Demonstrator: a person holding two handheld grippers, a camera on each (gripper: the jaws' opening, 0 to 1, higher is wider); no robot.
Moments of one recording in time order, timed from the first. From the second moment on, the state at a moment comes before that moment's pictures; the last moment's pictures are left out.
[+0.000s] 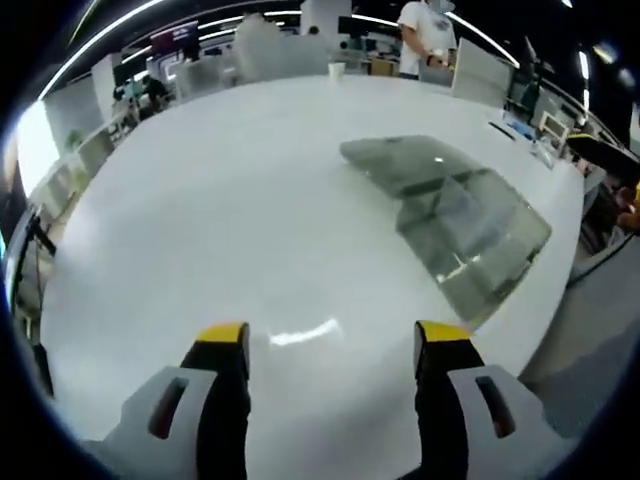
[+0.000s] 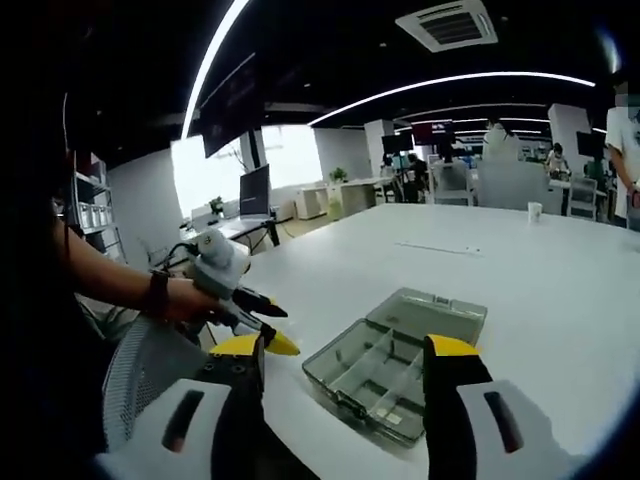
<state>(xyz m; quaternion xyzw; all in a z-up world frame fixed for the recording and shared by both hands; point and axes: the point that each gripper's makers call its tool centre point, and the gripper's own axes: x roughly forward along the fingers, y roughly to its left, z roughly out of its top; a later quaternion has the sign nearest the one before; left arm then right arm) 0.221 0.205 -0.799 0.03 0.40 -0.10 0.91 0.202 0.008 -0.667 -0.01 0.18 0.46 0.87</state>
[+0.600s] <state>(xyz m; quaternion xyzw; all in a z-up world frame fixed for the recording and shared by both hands) 0.225 0.216 -0.811 0.05 0.41 -0.08 0.91 0.198 0.010 -0.671 -0.01 0.19 0.47 0.86</state>
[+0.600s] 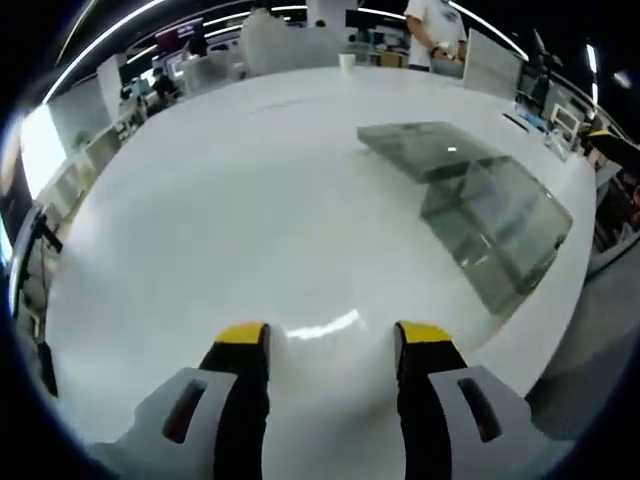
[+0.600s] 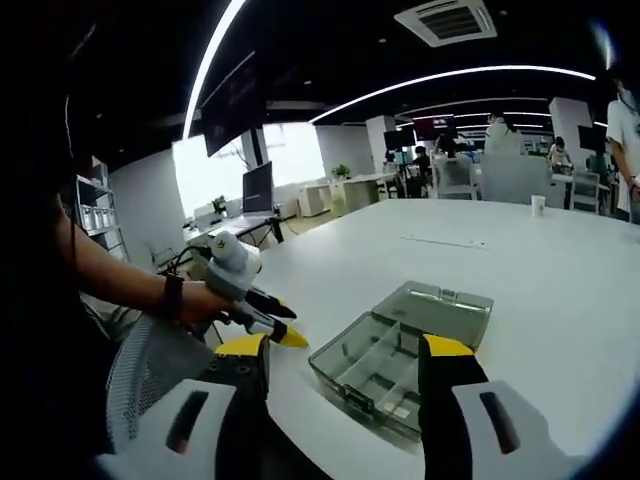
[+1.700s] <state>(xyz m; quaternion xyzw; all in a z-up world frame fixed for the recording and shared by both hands) 0.220 0.213 -0.809 0.05 0.42 -0.08 0.90 0.183 0.022 -0.665 0.01 0.19 0.51 0.84</state>
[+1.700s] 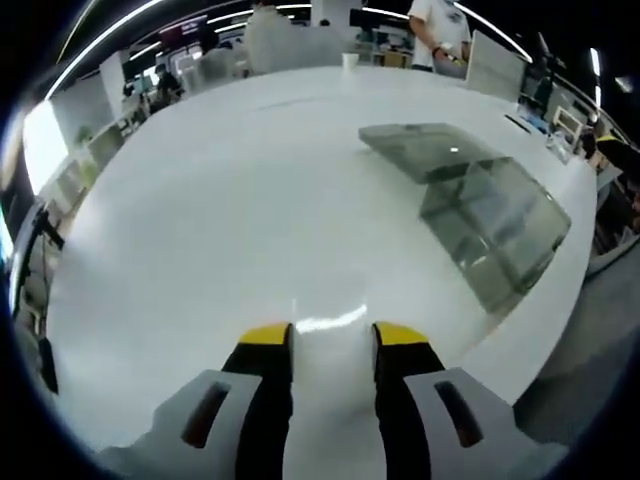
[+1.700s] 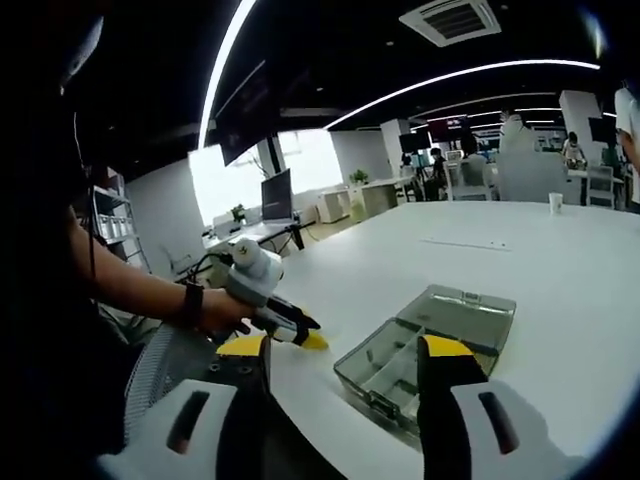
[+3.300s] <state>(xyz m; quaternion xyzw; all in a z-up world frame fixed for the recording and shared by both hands) 0.229 0.152 -0.724 0.09 0.30 -0.17 0.94 0.194 0.028 -0.674 0.02 0.23 0.52 0.82</state>
